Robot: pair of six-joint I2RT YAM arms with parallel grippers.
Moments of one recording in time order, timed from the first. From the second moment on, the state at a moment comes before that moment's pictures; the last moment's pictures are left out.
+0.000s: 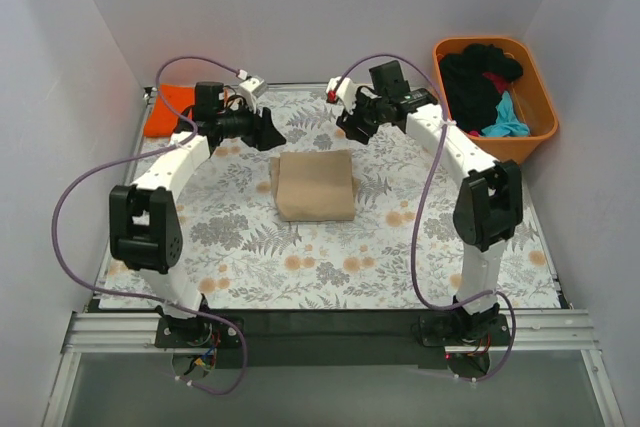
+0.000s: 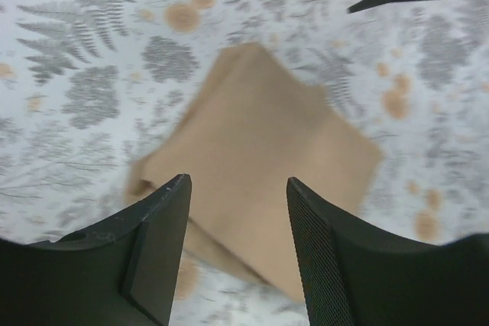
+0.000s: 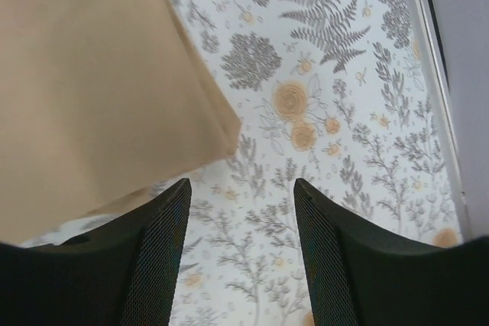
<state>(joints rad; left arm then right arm) -0.15 1.78 1.38 -0.24 0.78 0.19 0.46 1.97 1.78 -0.60 -0.38 -0.78</state>
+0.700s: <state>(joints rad) -0.20 1.93 1.05 -0.26 0.99 -0.27 0.47 2.09 1.45 -0.73 -0.85 -0.31</state>
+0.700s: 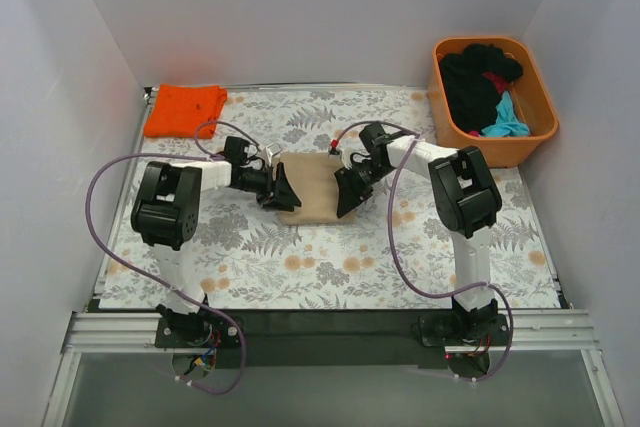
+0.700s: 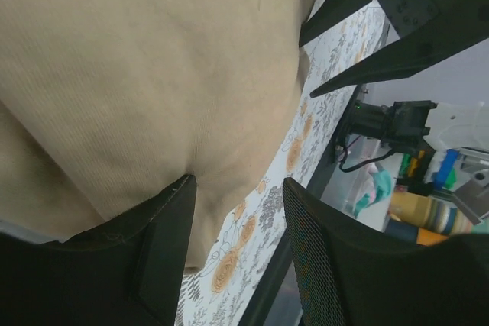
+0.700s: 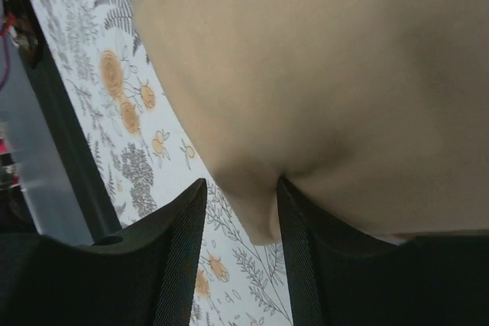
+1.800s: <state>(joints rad) 0.30 1.42 0.99 -0.32 0.65 -0.55 0.91 2.30 2.21 -0.74 0.00 -0.23</state>
